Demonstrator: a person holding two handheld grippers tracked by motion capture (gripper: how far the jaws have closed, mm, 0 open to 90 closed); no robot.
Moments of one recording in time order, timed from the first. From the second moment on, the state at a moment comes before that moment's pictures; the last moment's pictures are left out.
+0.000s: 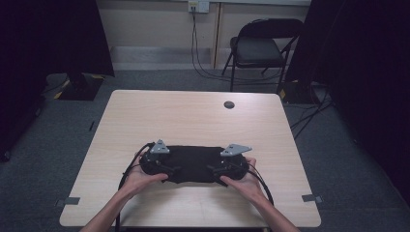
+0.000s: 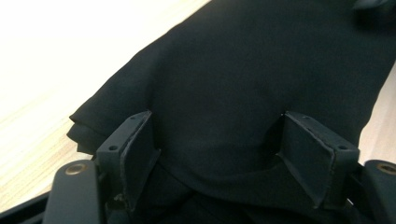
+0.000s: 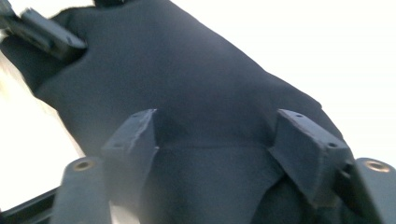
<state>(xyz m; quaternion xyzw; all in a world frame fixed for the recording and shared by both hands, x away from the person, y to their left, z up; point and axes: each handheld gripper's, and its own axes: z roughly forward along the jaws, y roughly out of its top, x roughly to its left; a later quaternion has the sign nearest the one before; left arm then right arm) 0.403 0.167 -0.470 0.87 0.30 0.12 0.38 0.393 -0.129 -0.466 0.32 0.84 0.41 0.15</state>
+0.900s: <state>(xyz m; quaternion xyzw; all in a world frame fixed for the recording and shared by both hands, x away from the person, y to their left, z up) 0.399 0.192 -0.461 0.82 0.33 0.15 0.45 0.416 -0.152 -0.469 0.37 0.81 0.44 0.13</state>
